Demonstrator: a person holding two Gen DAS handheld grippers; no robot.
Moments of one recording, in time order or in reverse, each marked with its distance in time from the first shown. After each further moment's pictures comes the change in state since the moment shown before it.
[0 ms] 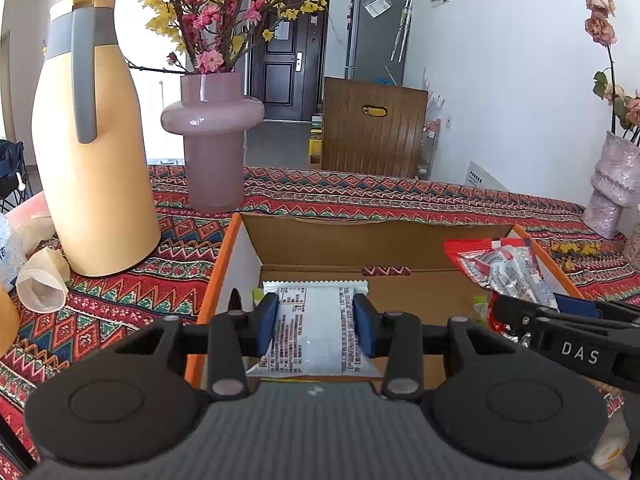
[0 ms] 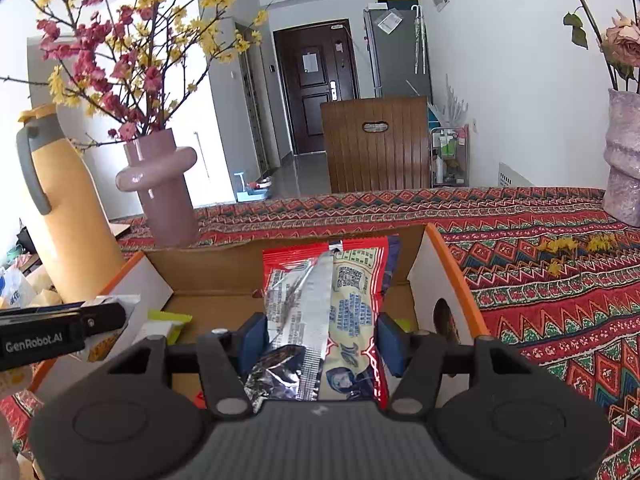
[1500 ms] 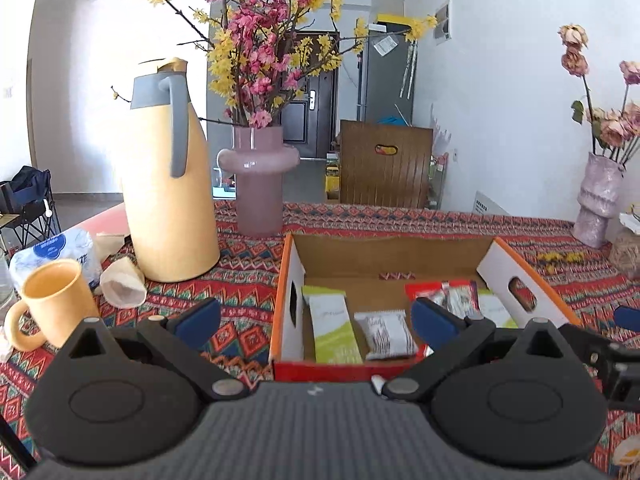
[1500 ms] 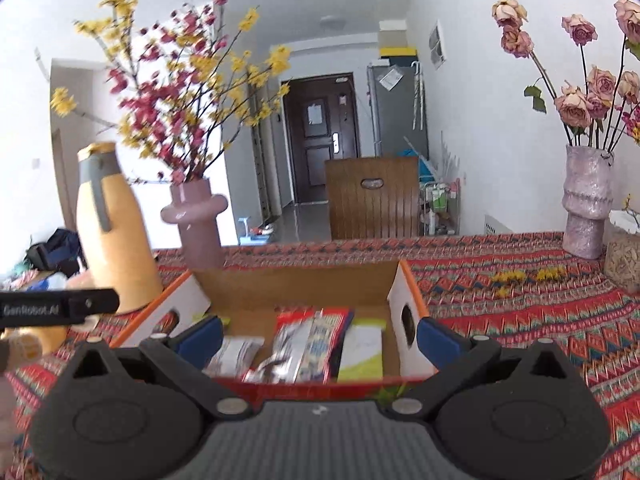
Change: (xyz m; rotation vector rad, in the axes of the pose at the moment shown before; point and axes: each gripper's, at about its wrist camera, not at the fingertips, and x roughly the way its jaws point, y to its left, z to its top) left arm -0.118 0.020 -0.032 0.015 -0.119 0.052; right arm -0.139 0.018 -0.044 -0.044 -0.153 -0.010
